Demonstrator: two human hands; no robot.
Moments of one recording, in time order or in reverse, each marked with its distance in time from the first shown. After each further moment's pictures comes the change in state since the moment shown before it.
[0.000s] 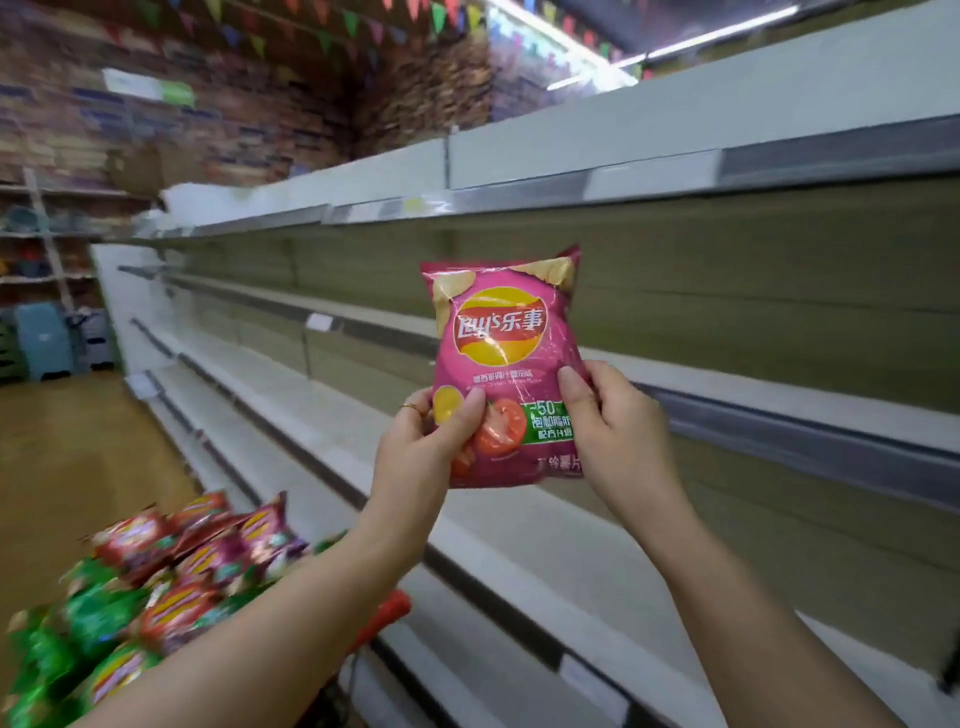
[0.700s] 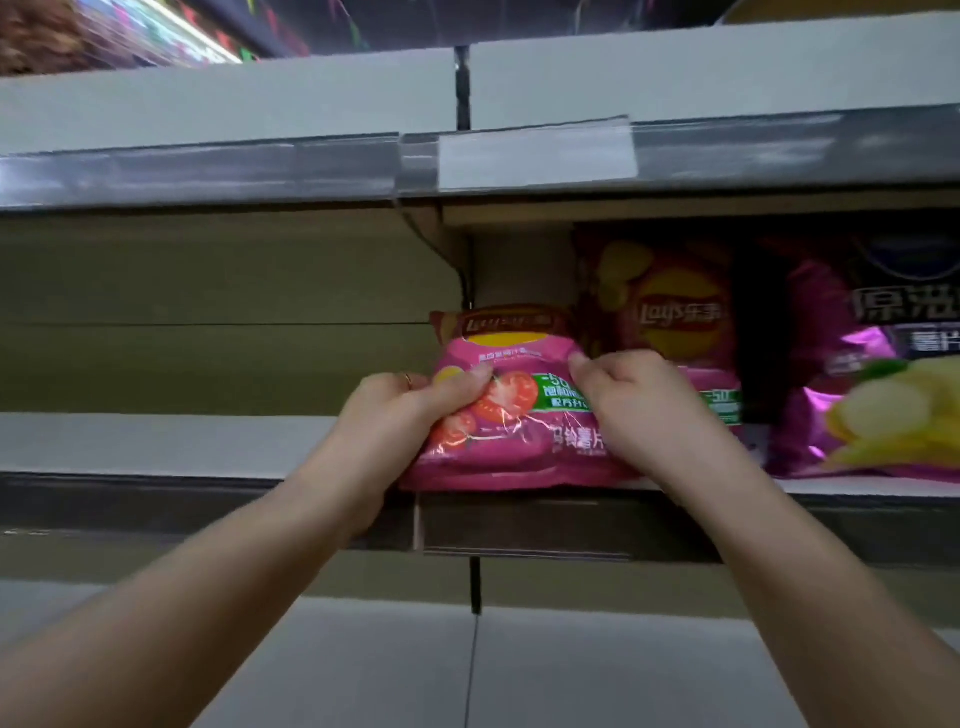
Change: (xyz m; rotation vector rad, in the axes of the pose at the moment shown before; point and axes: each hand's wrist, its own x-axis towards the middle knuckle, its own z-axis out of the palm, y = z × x) left_hand -0.073 -0.027 0.375 0.221 -0.723 -0.263; right_hand -0.065 0.053 -0.400 -0.593 0.326 0.448
